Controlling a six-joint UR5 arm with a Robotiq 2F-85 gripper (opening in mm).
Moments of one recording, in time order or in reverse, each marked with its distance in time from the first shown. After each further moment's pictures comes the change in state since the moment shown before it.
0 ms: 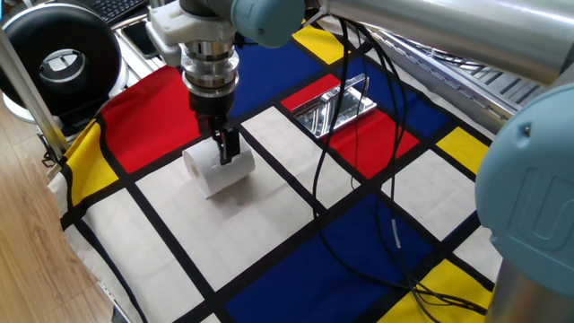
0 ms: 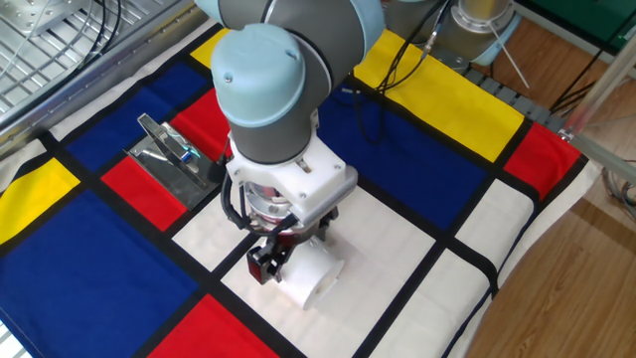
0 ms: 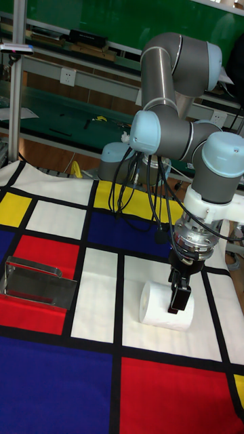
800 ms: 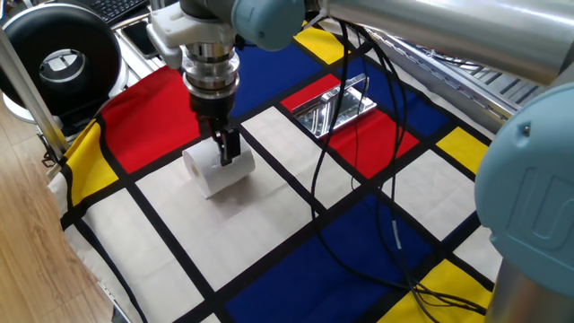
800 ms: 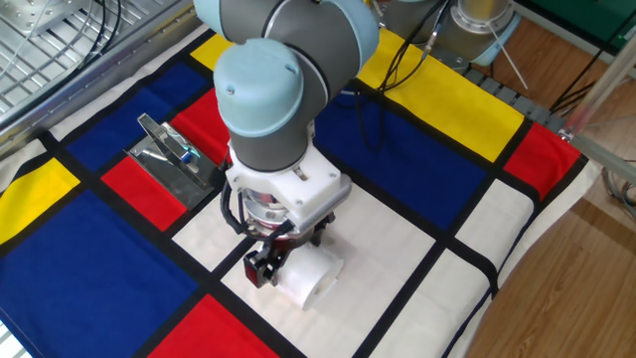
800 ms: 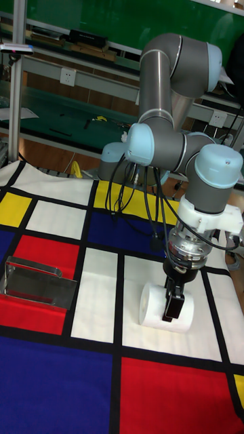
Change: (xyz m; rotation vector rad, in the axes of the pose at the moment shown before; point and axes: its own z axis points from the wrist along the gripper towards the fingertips) arm 0.007 -0.010 0.024 0.031 0.009 0.015
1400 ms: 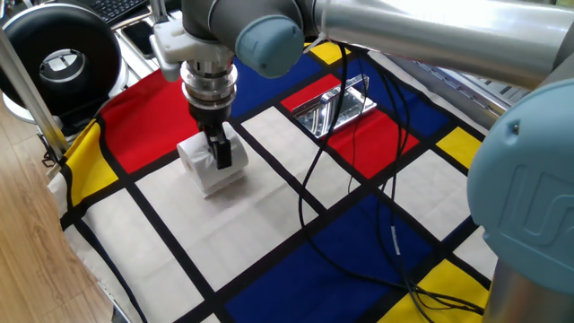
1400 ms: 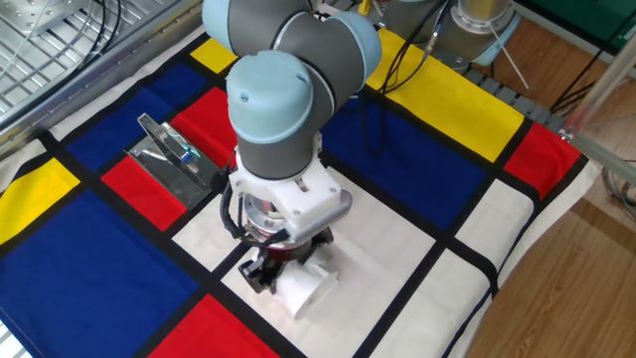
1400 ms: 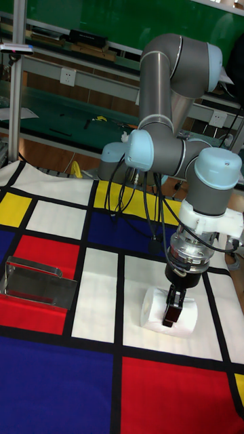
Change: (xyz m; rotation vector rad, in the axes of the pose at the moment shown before) arm -0.009 -0.015 0.002 0.048 -0.034 0.134
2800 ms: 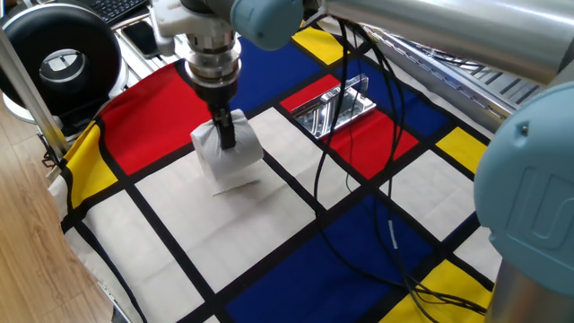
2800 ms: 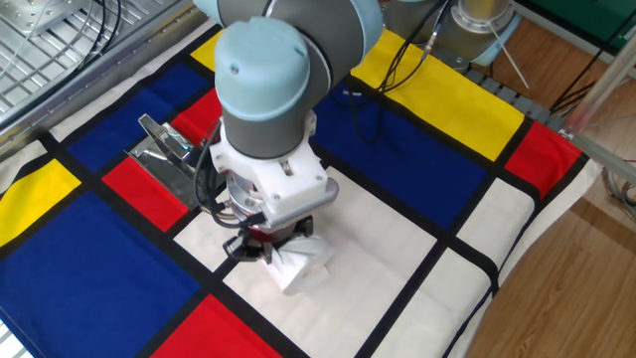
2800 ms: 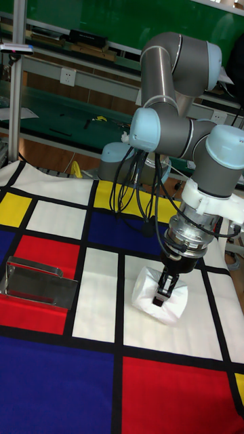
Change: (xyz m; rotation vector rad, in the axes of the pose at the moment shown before) arm 0.037 -0.015 -0.046 0.035 0.120 0.075
